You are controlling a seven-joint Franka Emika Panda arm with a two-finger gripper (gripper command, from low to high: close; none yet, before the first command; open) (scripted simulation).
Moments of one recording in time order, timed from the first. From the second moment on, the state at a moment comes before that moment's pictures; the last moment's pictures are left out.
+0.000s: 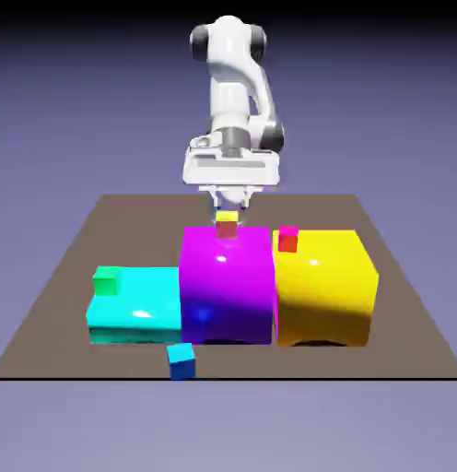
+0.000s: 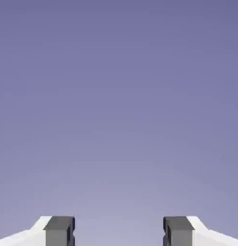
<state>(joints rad) 0.02 -0.53 -0.02 -2.78 0.01 3.01 0.72</state>
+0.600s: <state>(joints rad) 0.19 0.13 -0.30 -2.32 0.11 2.55 0.42</state>
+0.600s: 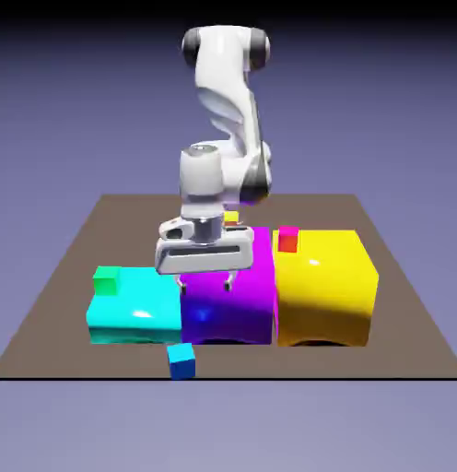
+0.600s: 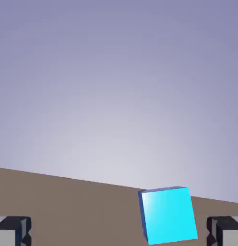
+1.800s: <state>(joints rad) 0.09 0.00 -0.18 -2.15 0.23 2.07 0.42</state>
